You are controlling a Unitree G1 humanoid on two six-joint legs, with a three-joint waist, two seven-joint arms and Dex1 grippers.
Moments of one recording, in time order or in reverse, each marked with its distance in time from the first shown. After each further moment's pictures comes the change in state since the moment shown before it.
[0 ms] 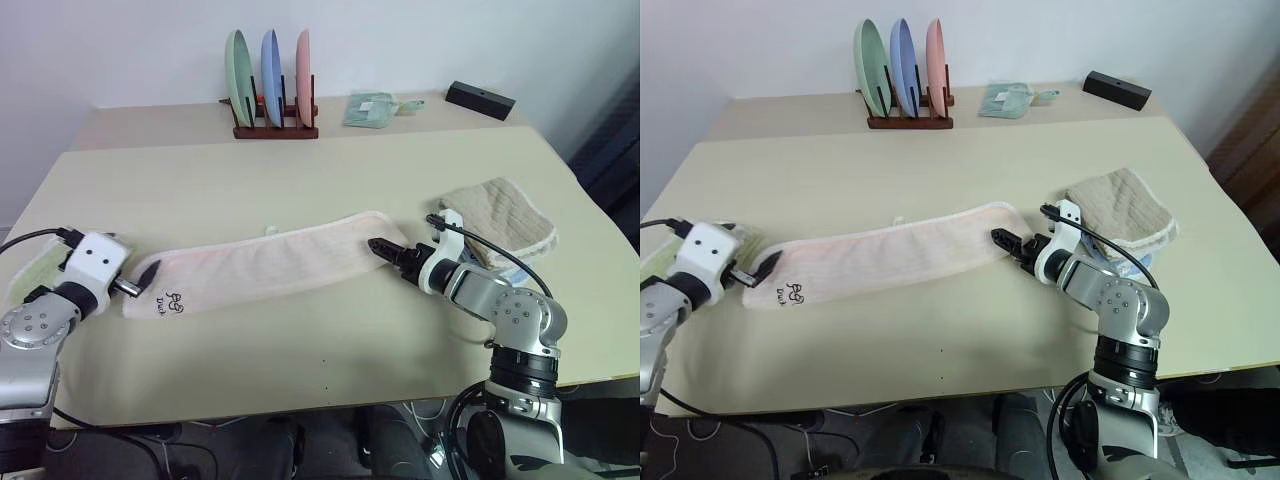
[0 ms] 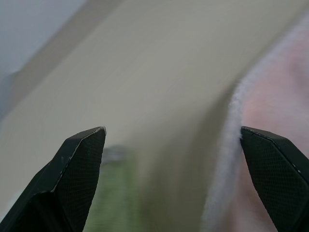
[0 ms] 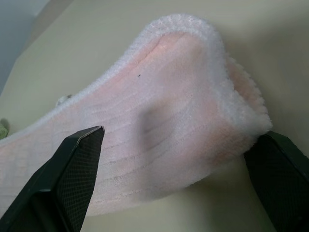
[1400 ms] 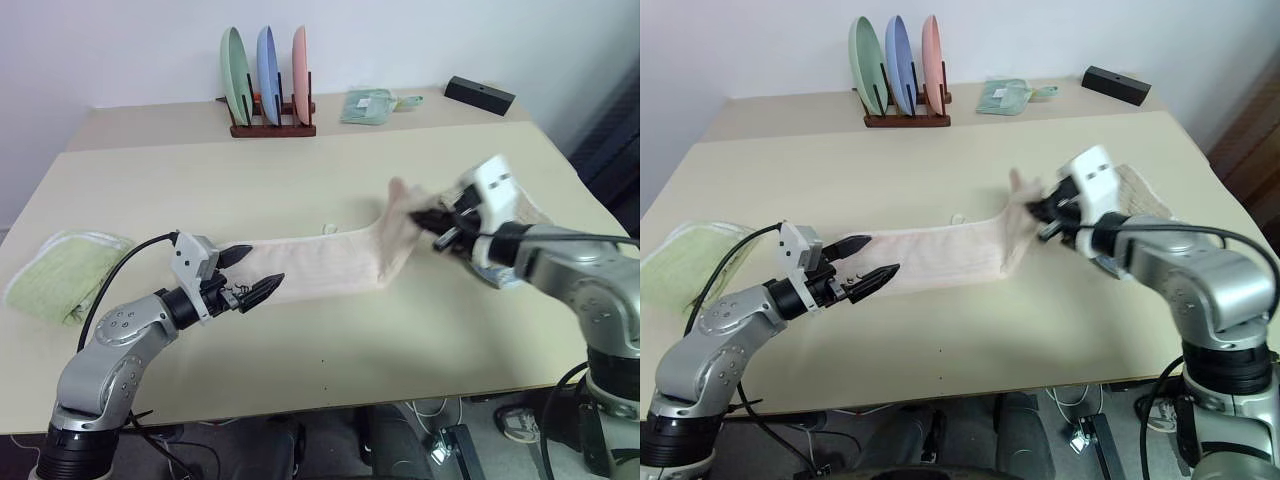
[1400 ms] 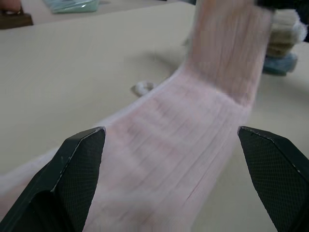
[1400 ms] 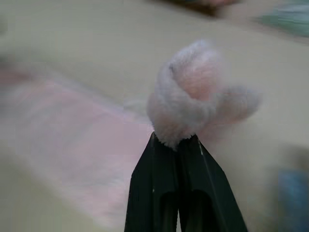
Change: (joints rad) left arm -0.030 -0.213 -0.204 -0.397 -0.505 0.328 -0.186; right arm -0.040 -0.574 0.362 -0.356 -0.084 -0.191 0.401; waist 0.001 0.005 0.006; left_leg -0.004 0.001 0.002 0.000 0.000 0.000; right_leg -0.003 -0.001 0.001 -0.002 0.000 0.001
